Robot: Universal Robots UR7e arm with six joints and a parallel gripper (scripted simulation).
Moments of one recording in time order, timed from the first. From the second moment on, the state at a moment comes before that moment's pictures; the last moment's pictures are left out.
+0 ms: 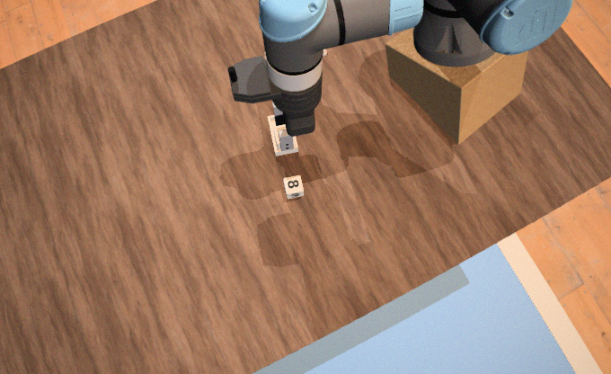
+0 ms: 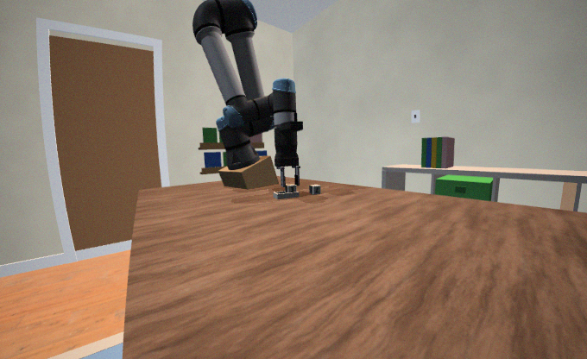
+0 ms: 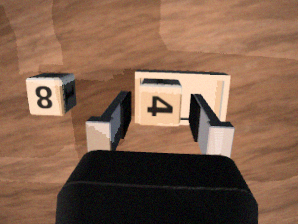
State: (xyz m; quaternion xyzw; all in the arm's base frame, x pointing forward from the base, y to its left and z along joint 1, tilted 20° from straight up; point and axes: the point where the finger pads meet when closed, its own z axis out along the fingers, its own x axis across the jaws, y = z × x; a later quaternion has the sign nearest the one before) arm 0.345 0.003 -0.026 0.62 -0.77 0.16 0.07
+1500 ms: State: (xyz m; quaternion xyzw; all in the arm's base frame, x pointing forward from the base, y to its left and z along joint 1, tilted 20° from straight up) arm 0.338 0.028 0.045 0.62 -0.77 0.15 0.07
